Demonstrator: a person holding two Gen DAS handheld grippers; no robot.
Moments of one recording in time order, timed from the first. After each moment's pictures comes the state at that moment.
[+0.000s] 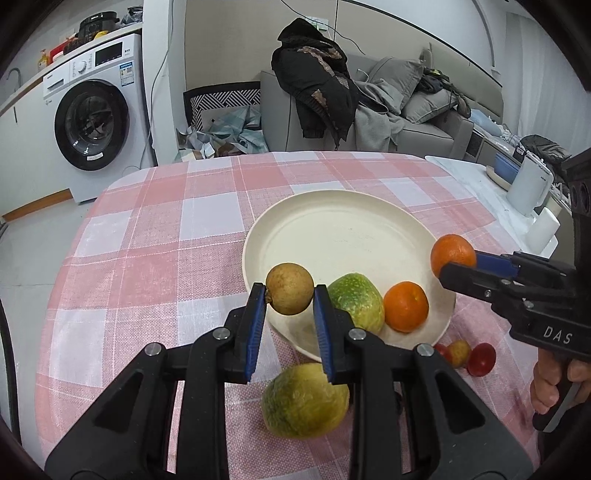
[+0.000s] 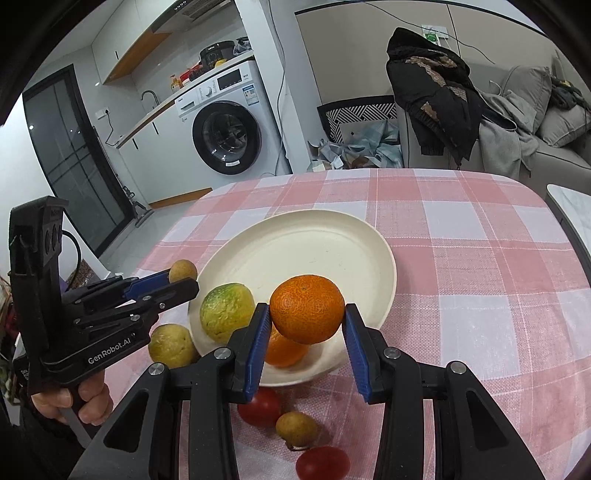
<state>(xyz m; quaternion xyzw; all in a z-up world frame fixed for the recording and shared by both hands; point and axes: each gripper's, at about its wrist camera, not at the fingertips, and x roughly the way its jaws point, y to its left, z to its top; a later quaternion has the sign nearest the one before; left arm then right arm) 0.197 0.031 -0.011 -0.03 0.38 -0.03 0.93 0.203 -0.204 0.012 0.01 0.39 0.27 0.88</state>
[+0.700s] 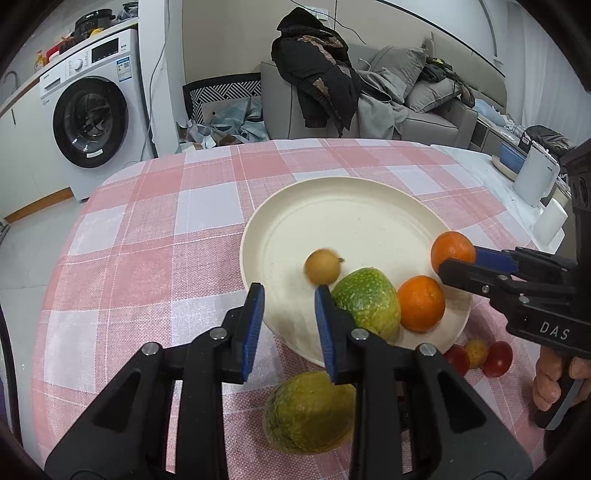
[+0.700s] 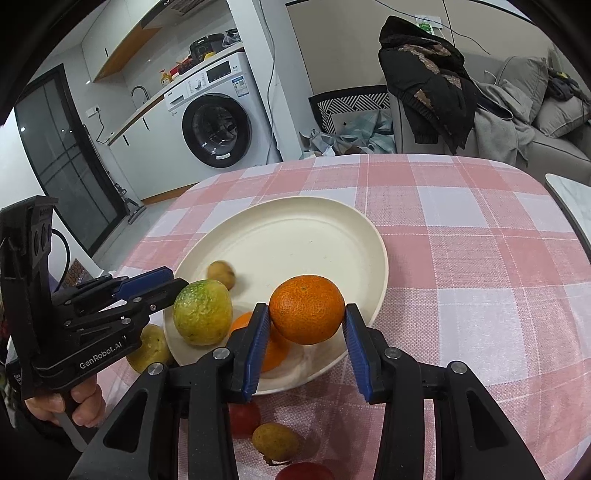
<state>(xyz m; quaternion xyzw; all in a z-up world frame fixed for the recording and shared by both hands) 0.213 0.029 -0.029 -0.02 0.39 -0.02 0.92 0.216 -0.208 -0.003 0.01 0.41 0.26 0.87</state>
